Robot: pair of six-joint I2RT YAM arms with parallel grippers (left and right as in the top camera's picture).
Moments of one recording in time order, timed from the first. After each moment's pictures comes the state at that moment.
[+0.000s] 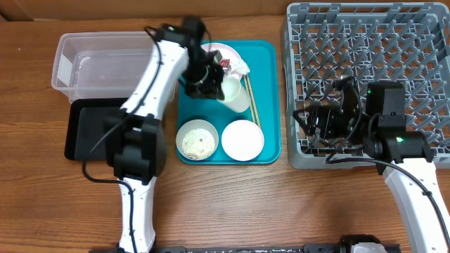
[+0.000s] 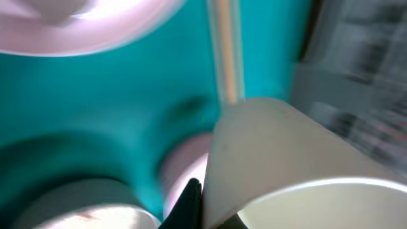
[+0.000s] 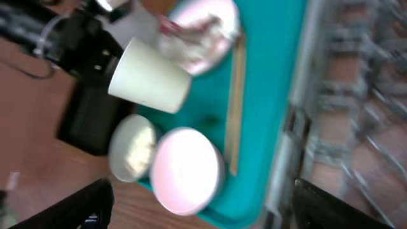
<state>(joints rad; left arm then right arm) -0.23 2.29 2.13 -1.39 0.62 -0.19 0.01 1.21 0.98 -0.59 -0.63 0.16</state>
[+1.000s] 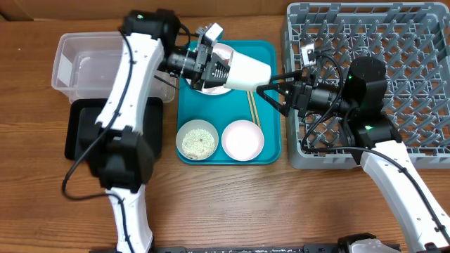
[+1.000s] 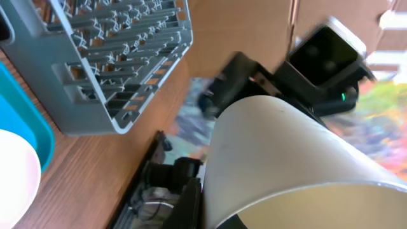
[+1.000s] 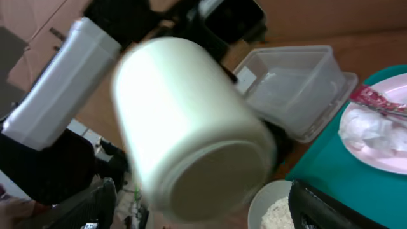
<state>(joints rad) -0.18 2.15 2.18 -1.69 1.33 0.23 0.18 1.35 0.98 0.13 -1.06 0.56</state>
